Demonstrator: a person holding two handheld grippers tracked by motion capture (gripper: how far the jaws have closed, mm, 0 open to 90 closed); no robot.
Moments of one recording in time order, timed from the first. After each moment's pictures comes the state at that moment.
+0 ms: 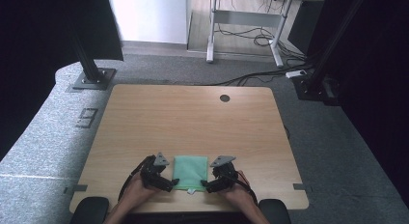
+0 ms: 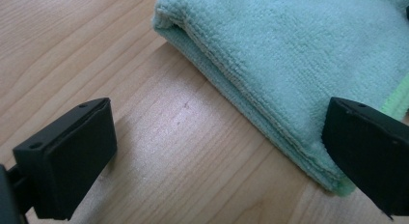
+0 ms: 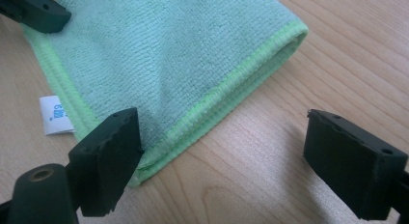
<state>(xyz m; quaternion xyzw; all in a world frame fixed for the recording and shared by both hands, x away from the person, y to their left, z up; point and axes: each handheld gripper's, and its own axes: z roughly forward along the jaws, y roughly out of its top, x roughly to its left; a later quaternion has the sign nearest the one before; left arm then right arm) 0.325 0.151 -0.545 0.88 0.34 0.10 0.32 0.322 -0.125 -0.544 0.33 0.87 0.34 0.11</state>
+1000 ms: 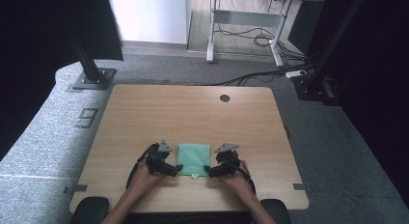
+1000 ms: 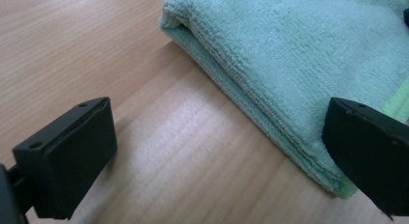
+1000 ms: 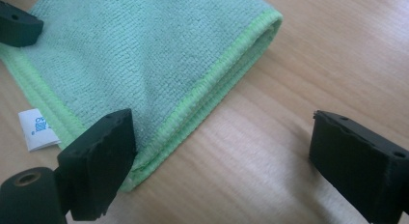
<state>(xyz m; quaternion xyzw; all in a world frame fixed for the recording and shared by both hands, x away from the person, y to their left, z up) 0.374 0.143 -0.549 0.86 0.36 0.12 0.34 0.366 -0.135 -0.548 0.38 0.85 0.34 0.13</state>
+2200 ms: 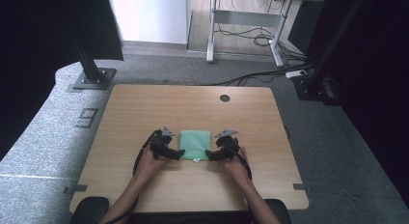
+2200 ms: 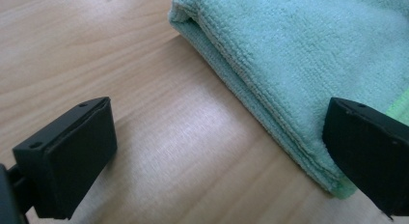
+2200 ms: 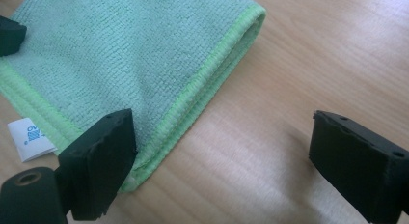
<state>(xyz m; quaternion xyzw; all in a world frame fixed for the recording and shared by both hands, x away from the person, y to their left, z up) 0.429 0.138 -0.549 0.85 0.39 0.13 0.33 0.421 -0.135 -0.547 0.41 0.83 0.34 0.16</state>
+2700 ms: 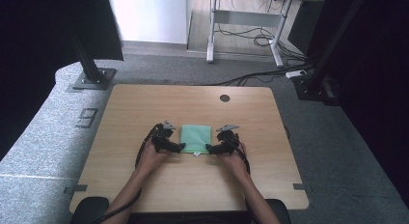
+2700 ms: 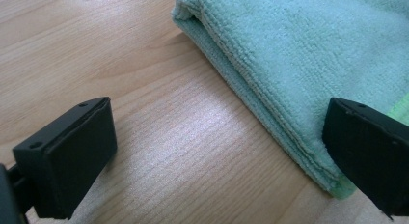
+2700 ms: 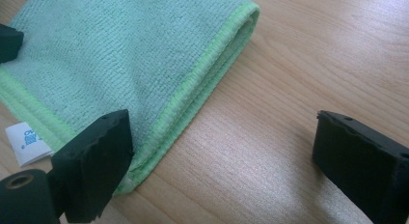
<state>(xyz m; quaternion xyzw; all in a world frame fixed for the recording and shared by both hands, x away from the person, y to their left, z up) 0.454 0.137 -0.549 0.85 0.40 0.13 0.34 0.444 -0.139 -0.551 0.43 0.82 0.35 0.16</state>
